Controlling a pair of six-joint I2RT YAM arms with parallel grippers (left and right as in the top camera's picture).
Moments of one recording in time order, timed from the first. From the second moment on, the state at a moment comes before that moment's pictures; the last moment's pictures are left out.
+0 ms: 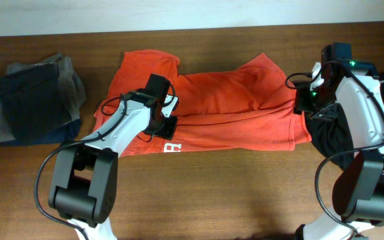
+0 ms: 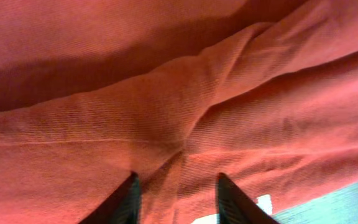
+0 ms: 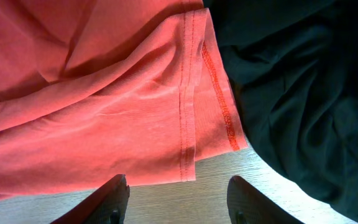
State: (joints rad) left arm -0.35 1.94 1.31 -0.77 0.11 -0.02; right arm -0.16 1.81 1.52 -1.15 -0.06 0.09
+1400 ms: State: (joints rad) left arm -0.35 1.96 1.48 -0.75 0.01 -0.01; right arm -0.16 1.81 1.52 -1.16 -0.07 0.09
